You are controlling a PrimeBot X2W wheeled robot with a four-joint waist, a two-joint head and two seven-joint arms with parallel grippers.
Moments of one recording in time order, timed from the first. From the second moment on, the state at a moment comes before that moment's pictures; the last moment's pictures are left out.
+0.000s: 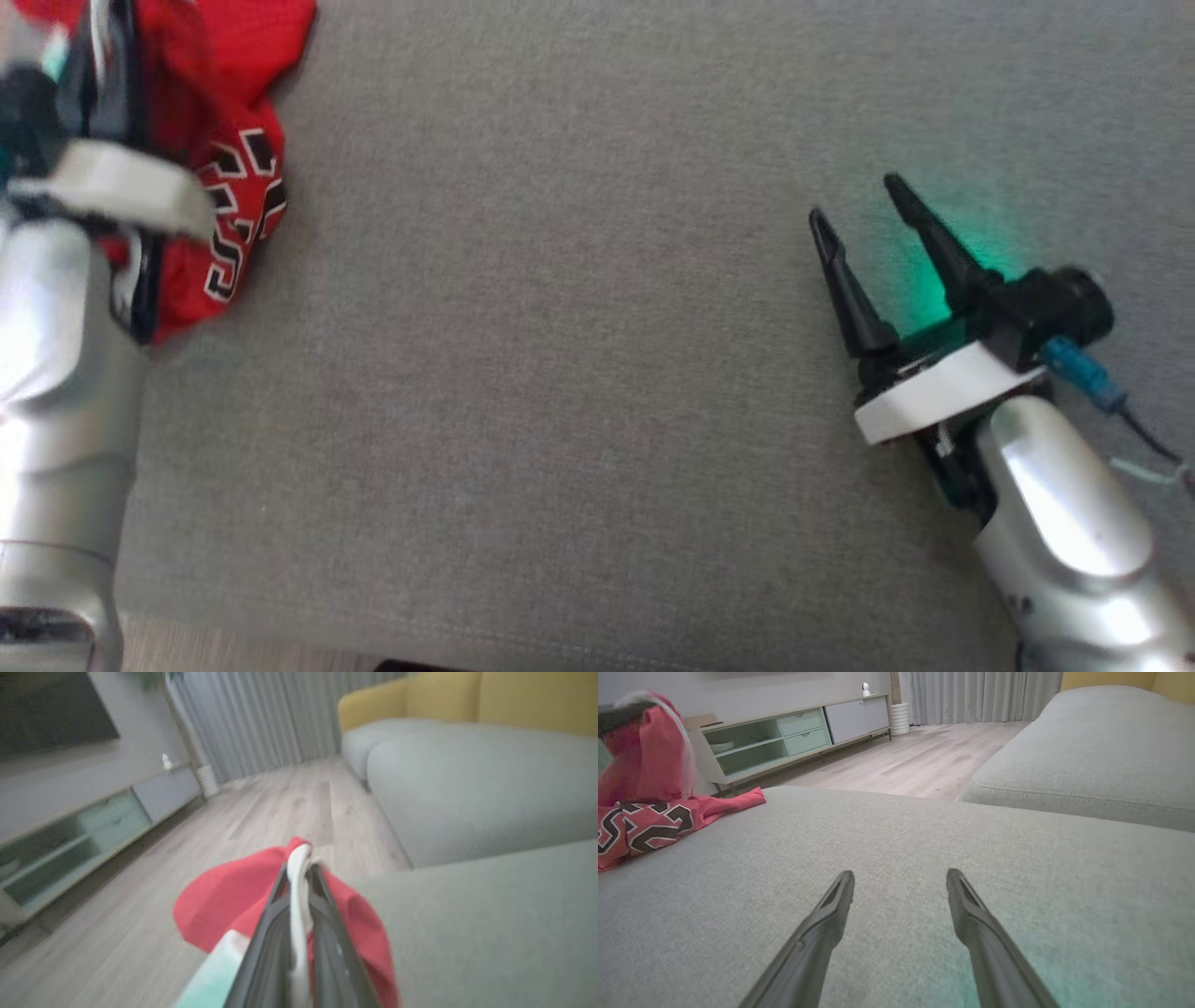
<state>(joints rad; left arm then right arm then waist) -0.89 0.33 -0.23 0.77 -0.23 -0.10 -0.25 -0.43 -0.24 0.38 0.37 0.23 0.13 -0.26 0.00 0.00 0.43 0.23</state>
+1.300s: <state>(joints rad) -0.69 0.11 -0.51 0.51 -0.32 -0.11 -0.26 -0.34 -0.08 0.34 0.38 0.25 0.13 -0.26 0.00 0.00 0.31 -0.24</state>
